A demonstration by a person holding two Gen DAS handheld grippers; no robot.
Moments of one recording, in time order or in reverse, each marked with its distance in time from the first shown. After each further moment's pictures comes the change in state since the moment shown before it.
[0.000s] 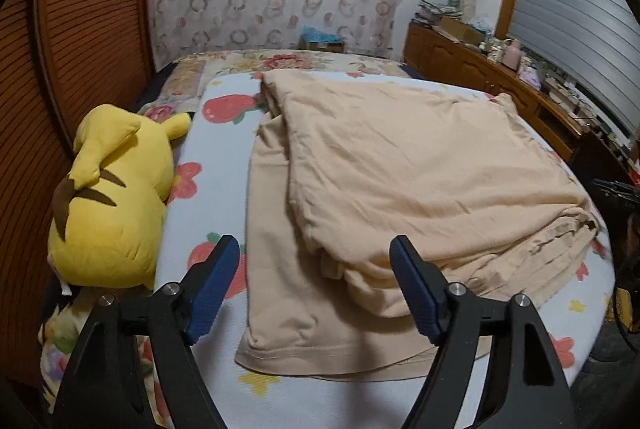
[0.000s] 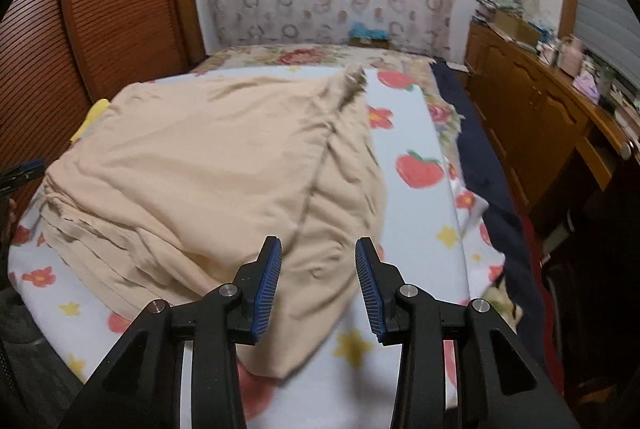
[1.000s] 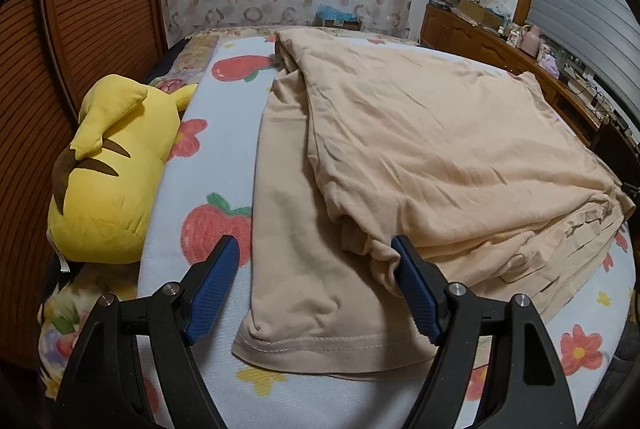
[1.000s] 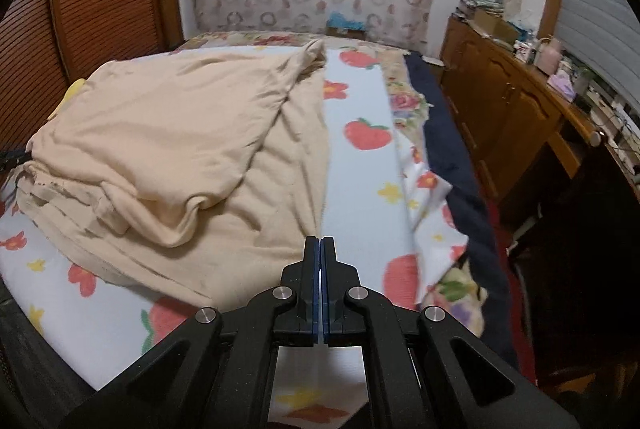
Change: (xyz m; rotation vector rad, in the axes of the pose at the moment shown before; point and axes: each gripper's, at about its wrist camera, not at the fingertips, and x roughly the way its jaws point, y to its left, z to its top) left arm 0.025 0.004 -0.015 -0.013 0.069 0.053; right arm -0.024 -0.025 -0.024 -0.031 0.030 -0.102
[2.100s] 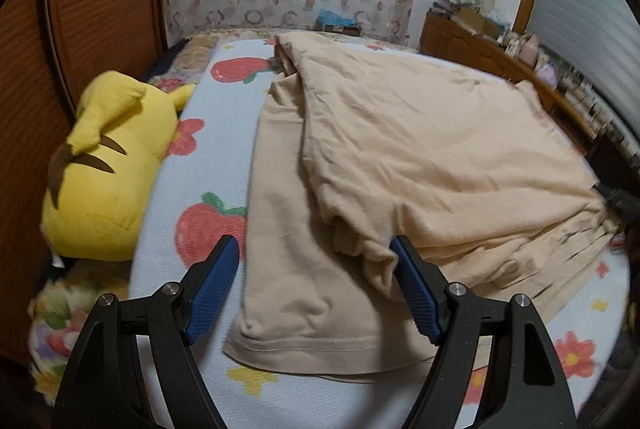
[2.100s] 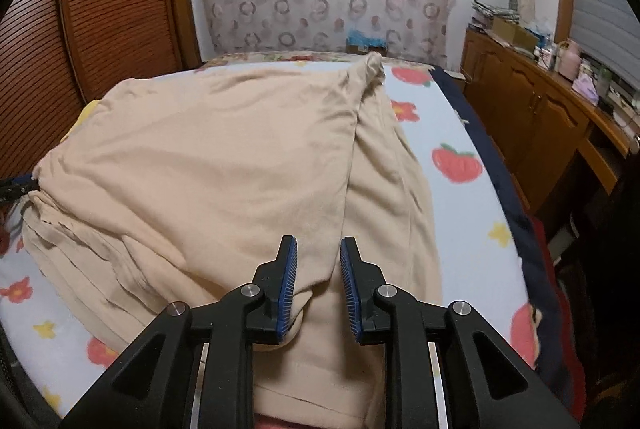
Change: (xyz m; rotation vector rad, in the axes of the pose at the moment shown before) left arm -0.002 0.002 0.001 -0.050 -0.010 -0.050; right arm 0.048 0.045 -0.005 0.042 -0.083 0.079
